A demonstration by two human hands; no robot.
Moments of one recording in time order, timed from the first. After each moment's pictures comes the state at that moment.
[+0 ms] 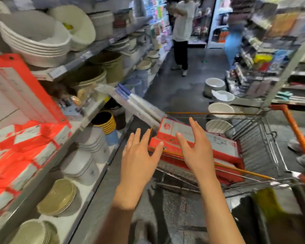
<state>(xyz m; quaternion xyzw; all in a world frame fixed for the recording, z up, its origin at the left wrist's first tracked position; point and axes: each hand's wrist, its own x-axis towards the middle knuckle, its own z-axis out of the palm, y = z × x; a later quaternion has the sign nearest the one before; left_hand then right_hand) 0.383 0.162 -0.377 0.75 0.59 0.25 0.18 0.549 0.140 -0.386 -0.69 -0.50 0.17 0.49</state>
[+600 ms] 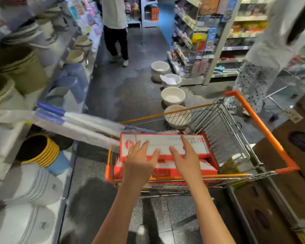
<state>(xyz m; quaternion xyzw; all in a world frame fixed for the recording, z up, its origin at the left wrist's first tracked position) 0.520 0.376 -0.481 0.86 0.39 0.13 0.31 0.655 0.277 -0.478 -0.81 -0.28 0.22 0.47</state>
